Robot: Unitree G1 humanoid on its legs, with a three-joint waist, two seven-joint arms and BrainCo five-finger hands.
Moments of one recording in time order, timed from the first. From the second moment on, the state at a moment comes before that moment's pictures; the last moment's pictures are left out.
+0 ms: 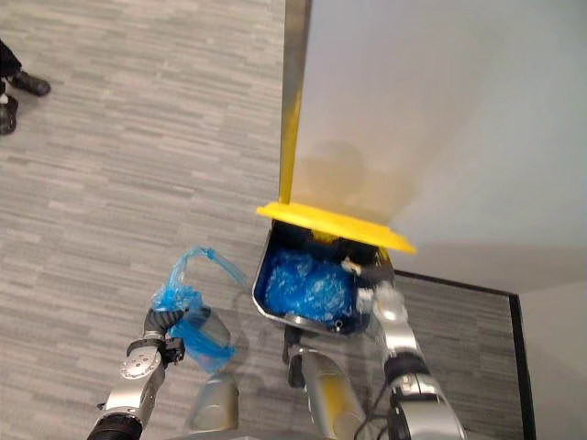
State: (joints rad) left arm 0.02 0.20 0.08 0.51 -0.13 -0.16 0.12; right arm -0.50 -0.18 -0.02 0.76 0.08 -0.09 -0.17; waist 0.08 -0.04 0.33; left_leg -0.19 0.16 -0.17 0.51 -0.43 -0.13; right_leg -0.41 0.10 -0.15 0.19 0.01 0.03
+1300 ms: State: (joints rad) left arm -0.47 0.27 -0.48 -0.12 -0.28 -0.27 0.10; right arm -0.89 -0.44 0.30 0.77 0.15 -0.06 -0.12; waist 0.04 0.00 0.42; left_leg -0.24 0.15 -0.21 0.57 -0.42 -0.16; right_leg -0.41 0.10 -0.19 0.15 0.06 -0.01
